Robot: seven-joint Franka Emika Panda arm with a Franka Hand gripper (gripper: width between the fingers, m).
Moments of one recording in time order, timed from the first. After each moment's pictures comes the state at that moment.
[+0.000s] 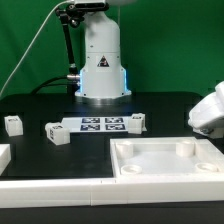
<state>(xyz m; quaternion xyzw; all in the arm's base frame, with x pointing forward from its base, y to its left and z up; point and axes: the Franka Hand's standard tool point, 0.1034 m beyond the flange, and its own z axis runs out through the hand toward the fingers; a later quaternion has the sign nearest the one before) 0.407 0.223 0.004 0.91 0.18 -0.37 0.11</state>
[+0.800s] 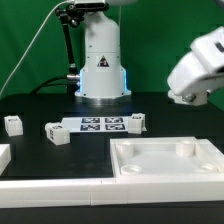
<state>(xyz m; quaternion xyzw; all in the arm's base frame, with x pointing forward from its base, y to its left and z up) 0.432 0.149 0.099 0.92 0.25 -0.30 0.06</state>
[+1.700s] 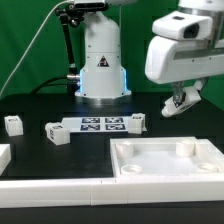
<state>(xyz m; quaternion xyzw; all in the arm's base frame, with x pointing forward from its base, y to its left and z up) 0.475 0.121 0.105 0.96 0.27 -0.02 0.01</state>
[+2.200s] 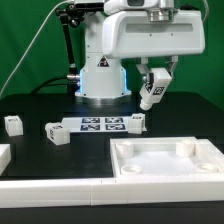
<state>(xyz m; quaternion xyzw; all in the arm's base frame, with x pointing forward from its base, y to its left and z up) 0.487 0.071 0.134 0.96 0.22 0.15 0.00</state>
